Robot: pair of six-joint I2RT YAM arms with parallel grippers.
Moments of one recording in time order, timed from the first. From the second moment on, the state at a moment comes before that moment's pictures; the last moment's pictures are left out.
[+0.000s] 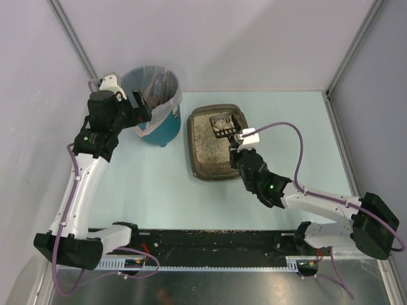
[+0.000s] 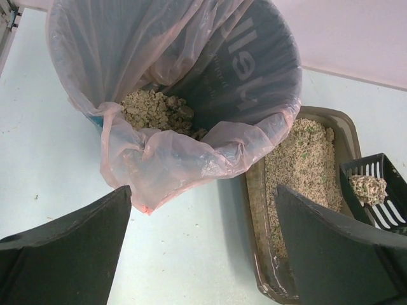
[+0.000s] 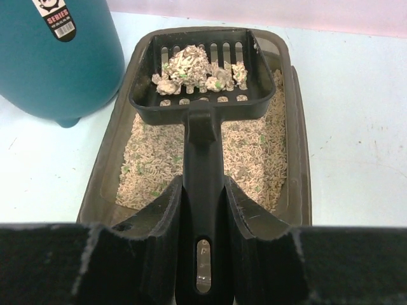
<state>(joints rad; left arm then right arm) -0.14 1.16 1.35 -0.57 -0.05 -0.31 0.99 1.21 0.72 0.30 0.74 0.22</state>
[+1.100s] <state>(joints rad) -0.14 1.14 1.34 -0.59 -0.07 -0.30 0.95 1.22 0.75 0.27 0.70 0.25</state>
